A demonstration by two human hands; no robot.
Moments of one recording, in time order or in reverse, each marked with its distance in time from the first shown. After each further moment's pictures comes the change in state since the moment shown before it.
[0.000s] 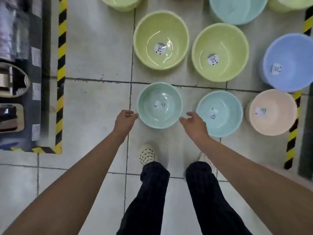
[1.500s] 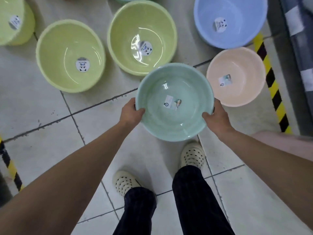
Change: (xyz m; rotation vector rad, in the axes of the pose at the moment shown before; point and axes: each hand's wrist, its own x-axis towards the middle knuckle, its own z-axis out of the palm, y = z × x) left_hand 0.052 0.103 0.294 0.435 -0.233 0.383; right_hand 0.126 0.210 -0.192 0.307 0.314 0.081
